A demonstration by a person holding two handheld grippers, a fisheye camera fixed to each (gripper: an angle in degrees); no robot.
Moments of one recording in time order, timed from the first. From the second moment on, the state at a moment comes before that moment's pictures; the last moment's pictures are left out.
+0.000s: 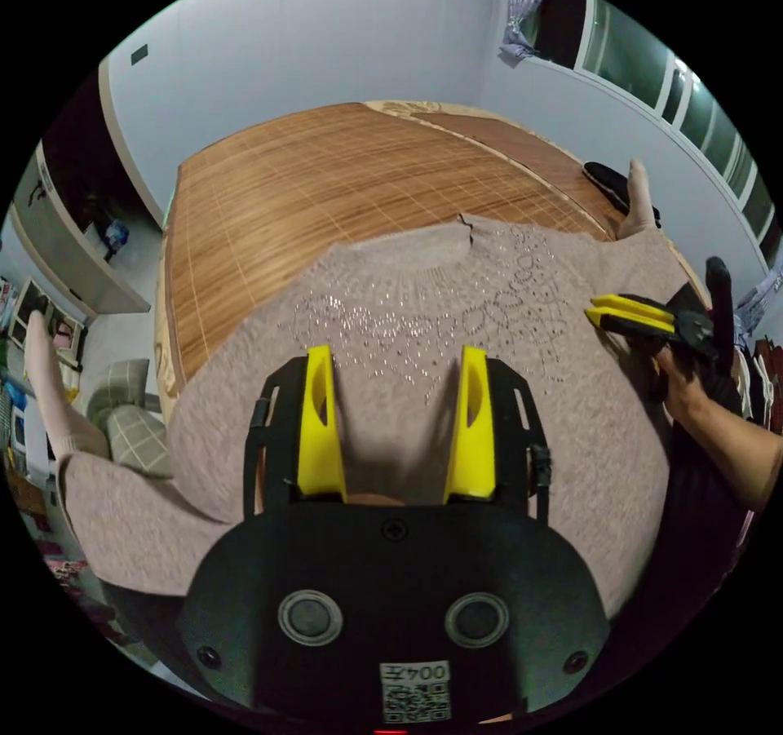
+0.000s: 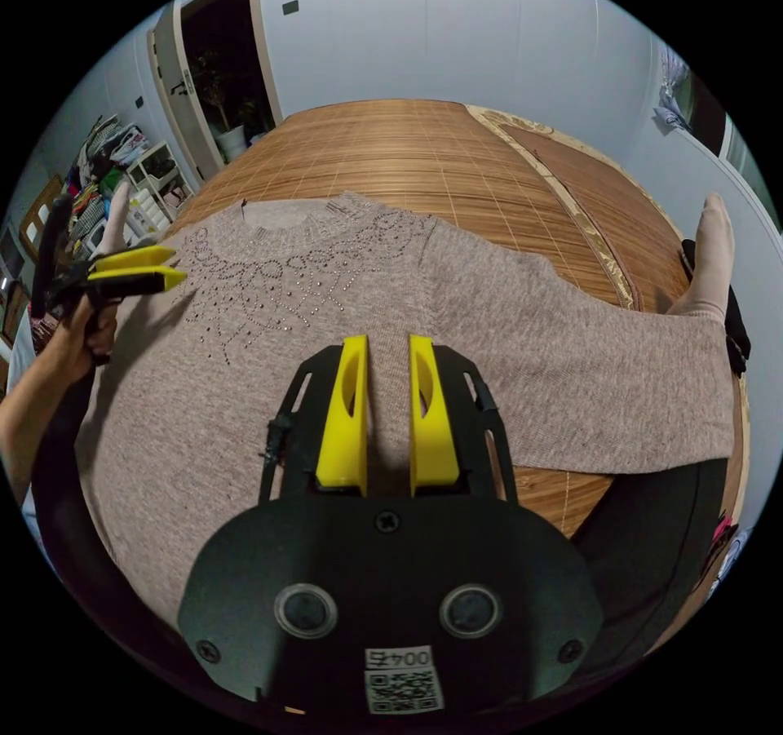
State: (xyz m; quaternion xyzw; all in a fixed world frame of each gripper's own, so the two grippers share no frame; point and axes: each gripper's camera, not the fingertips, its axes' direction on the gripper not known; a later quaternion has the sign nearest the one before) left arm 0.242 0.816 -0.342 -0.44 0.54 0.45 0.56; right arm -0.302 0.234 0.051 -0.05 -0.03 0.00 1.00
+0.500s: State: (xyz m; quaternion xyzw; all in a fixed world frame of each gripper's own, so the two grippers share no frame) left arm 0.218 0.824 -0.371 -0.40 0.53 0.49 0.56; right arm -0.287 0.215 0.057 -0.05 -0.04 0.00 1.00
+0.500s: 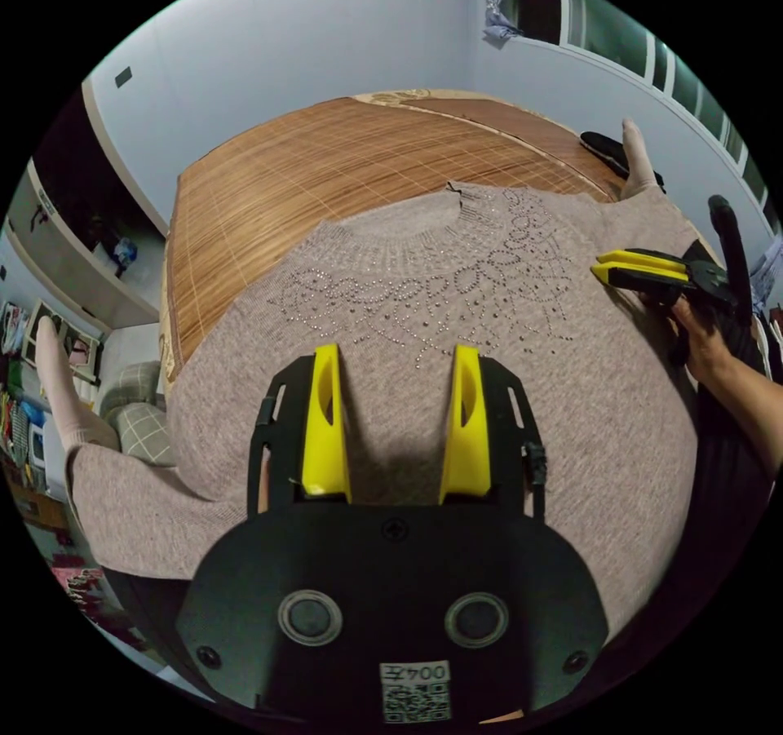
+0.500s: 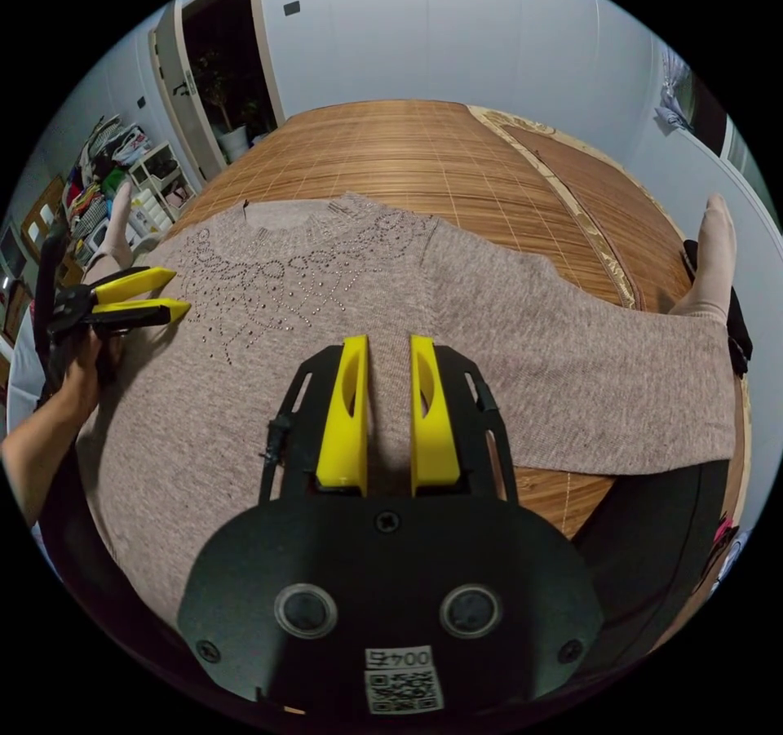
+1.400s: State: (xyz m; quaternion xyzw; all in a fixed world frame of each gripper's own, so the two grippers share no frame) left arm 0.185 0.817 -0.389 -0.39 0.53 0.48 0.58; right arm -0.240 0.167 0.042 -0.04 -0.09 0.03 0.99
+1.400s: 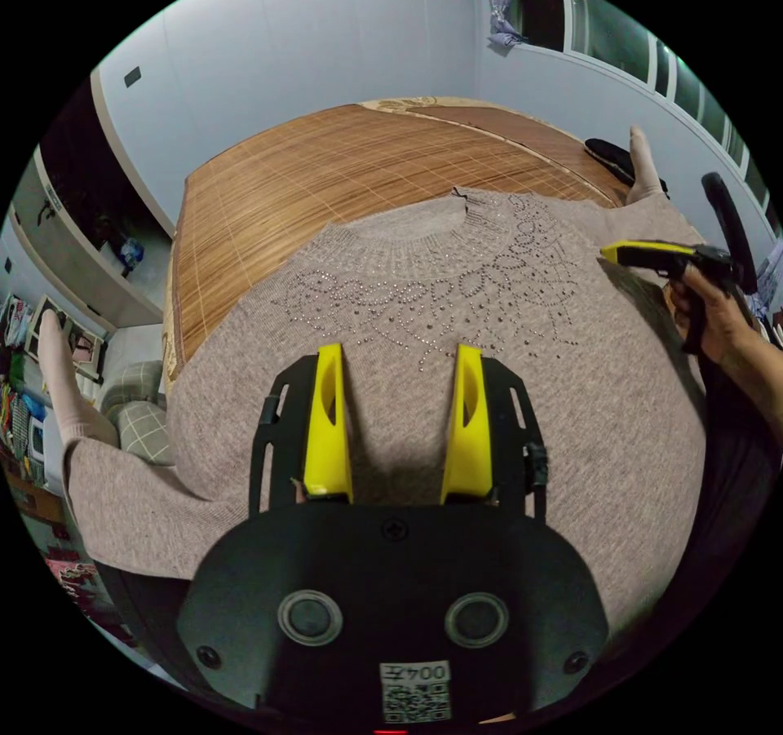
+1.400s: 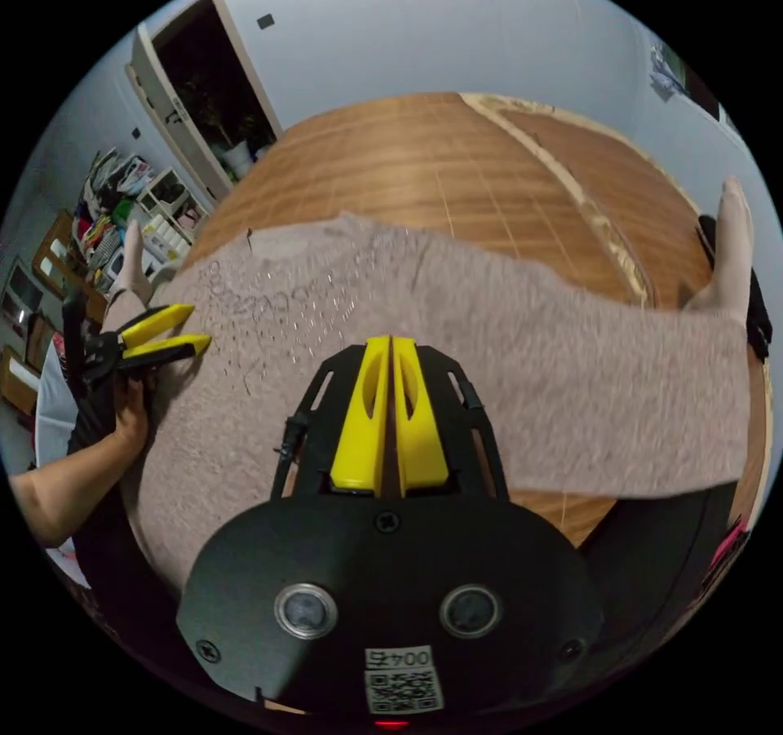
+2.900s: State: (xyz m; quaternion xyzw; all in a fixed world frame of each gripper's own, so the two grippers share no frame) left arm 0.166 0.812 -0.372 -0.39 0.53 0.48 0.58; right arm -0.330 0.285 0.038 -0.04 -0.04 -0.12 0.99
